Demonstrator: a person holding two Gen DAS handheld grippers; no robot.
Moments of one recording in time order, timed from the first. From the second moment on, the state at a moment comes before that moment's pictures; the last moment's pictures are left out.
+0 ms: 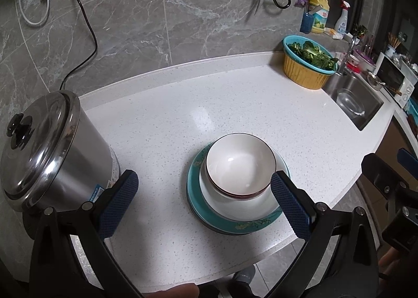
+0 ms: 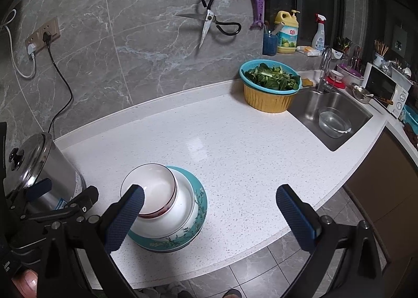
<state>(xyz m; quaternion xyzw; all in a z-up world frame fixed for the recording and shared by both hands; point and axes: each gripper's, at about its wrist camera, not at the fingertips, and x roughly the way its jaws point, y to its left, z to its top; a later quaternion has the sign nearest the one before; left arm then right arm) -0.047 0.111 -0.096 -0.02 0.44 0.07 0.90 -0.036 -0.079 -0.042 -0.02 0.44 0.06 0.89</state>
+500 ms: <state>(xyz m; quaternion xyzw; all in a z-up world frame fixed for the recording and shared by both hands) -0.053 0.104 -0.097 -0.02 0.43 0.08 0.90 -0.035 -0.080 -0.043 -0.02 0.45 0.05 0.89</state>
